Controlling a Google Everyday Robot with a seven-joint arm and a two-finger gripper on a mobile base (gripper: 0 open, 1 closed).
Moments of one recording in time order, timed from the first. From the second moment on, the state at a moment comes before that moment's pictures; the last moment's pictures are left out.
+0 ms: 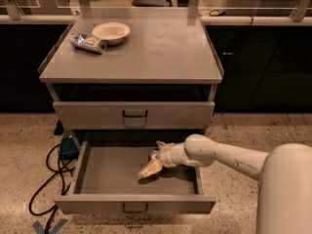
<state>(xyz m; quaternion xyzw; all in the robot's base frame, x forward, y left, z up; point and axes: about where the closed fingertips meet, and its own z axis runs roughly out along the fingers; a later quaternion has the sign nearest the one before) 0.631 0.019 0.426 -0.47 0.76 0.27 0.35</state>
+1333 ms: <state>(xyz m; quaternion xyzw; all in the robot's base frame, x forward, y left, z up) 0.632 0.014 0.418 -0.46 0.77 0.28 0.35</state>
